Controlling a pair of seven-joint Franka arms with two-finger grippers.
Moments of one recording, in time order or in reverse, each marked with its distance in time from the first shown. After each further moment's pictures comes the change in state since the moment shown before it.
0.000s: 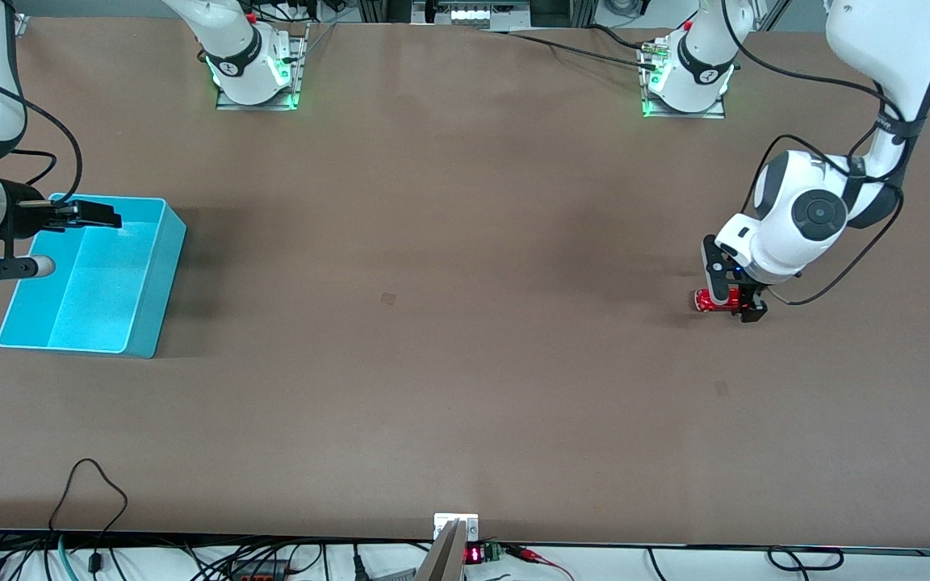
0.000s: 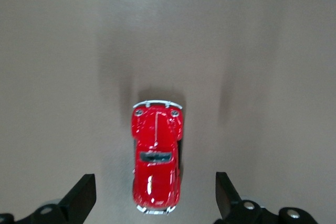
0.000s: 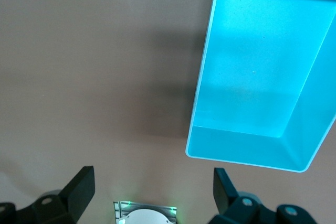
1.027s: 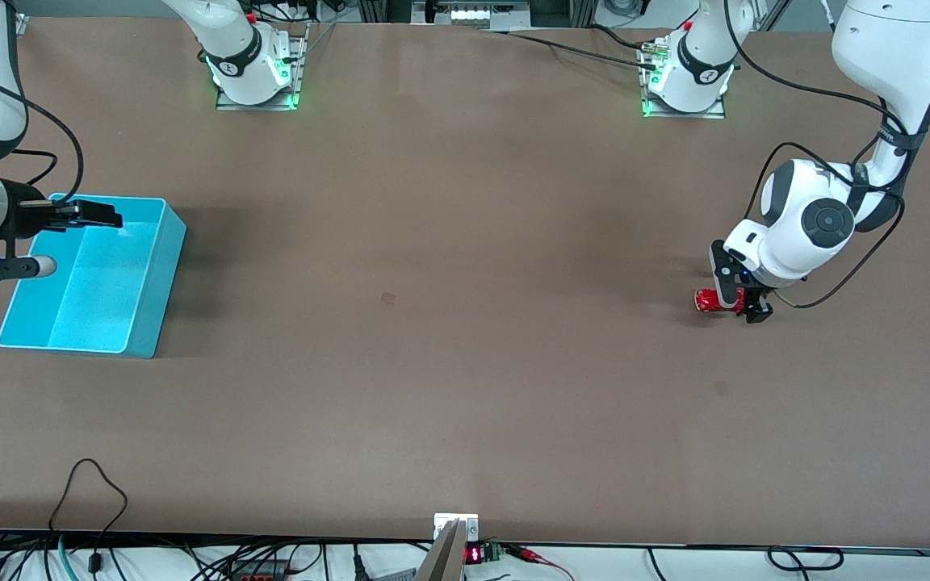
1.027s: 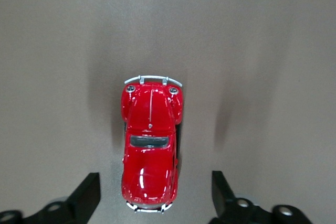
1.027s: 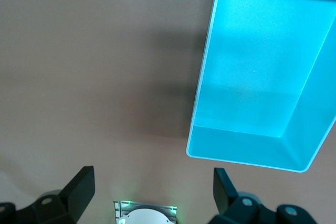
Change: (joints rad) left arm 0.049 0.042 0.004 0.000 0.000 0.040 0.018; right arm 0.002 0.000 0.001 0.000 0.000 -0.002 0.000
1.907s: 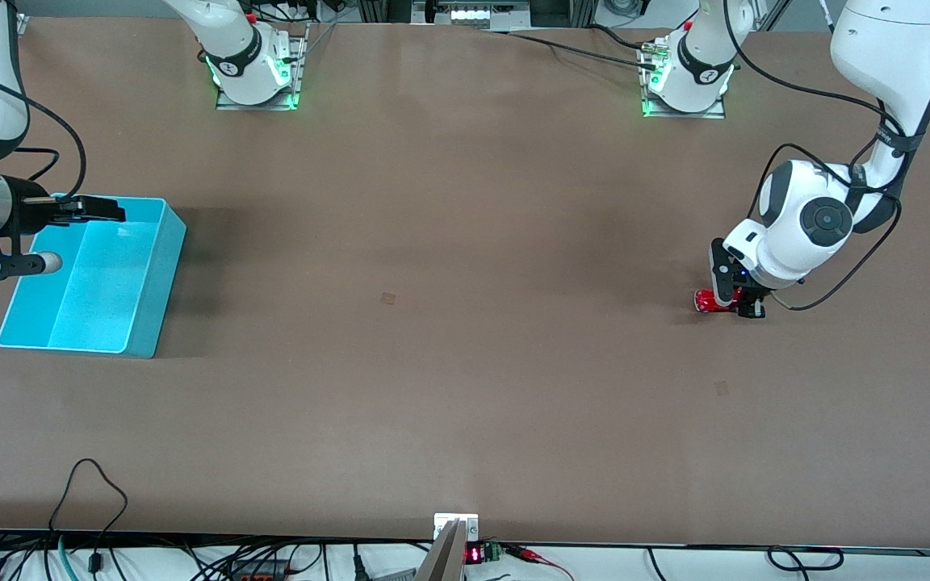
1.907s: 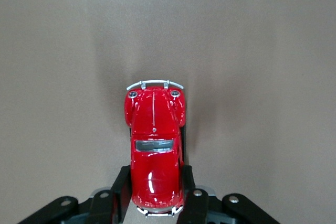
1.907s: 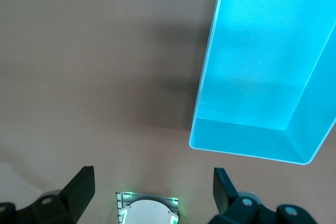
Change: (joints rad) left arm -0.002 0.002 -0.003 0.000 0.001 0.029 0.078; right arm 0.001 0.000 0.004 0.002 0.000 -0.036 0.000
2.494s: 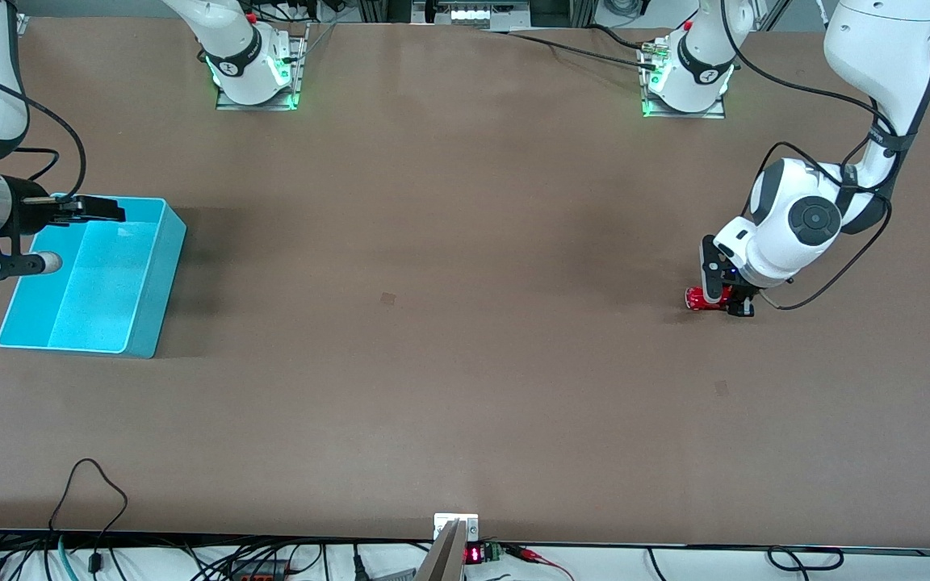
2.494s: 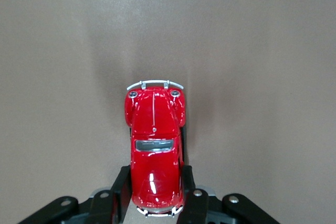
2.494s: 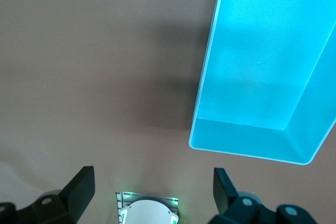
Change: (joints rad) left arm -0.013 -0.008 -0.024 -0.001 0.000 -0.021 0.000; right arm 0.000 0.000 0.000 0.001 0.000 0.000 0.000
